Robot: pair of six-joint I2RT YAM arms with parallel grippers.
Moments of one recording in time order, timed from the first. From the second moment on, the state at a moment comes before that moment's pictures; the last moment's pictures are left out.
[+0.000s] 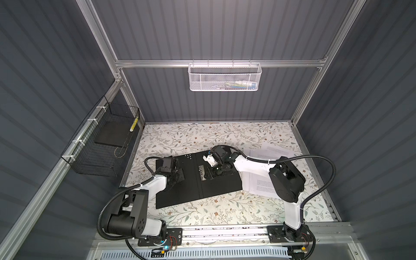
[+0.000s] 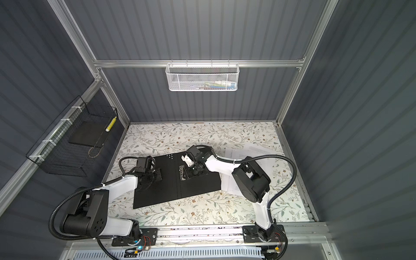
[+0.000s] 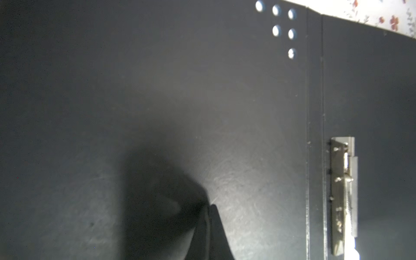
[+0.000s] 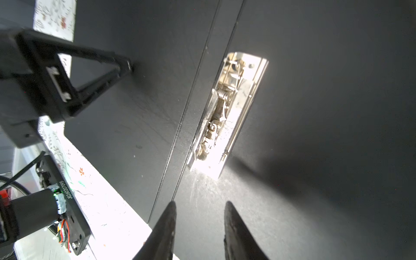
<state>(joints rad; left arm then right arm) -0.18 1.42 0.58 -0.16 0.10 -0.42 0.84 2.01 1.40 -0.45 -0.34 0.38</state>
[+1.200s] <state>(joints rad) -0.18 1.45 0.59 -0.14 0.14 -0.41 0.87 2.14 1.58 -0.58 -0.33 0.36</state>
